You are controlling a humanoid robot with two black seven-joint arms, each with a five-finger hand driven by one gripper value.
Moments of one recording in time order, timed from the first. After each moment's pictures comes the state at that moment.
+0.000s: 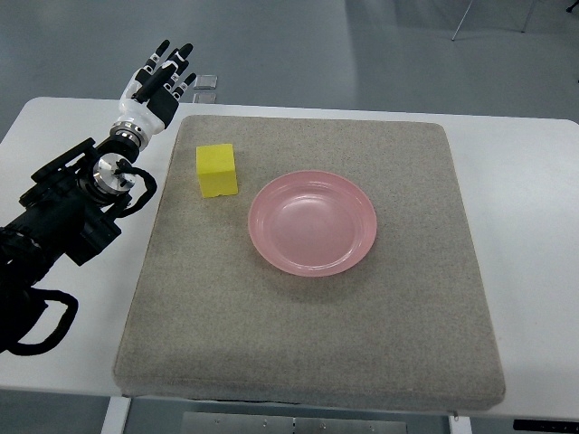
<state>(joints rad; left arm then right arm) -1.00 0.09 -0.60 -0.24 -0.26 -0.29 -0.28 0.05 0.00 -0.10 0.13 -0.07 -0.10 0.00</state>
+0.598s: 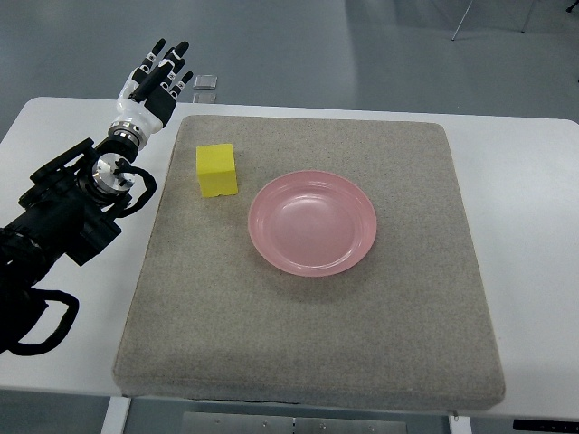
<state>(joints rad) -1.00 0.09 -0.66 -0.24 -0.27 -0.28 -0.29 0.05 0.00 -0.10 0.13 -0.07 -0.10 0.00</state>
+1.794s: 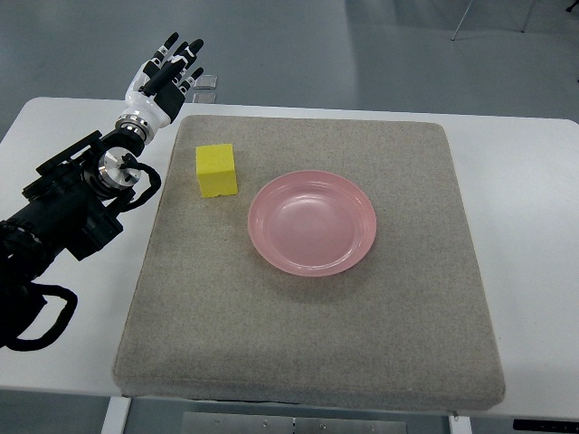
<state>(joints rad) -1.04 0.09 -0.53 -0.27 -0.21 -0.27 -0.29 0.05 0.00 -0.10 0.13 -0.07 -0.10 0.00</state>
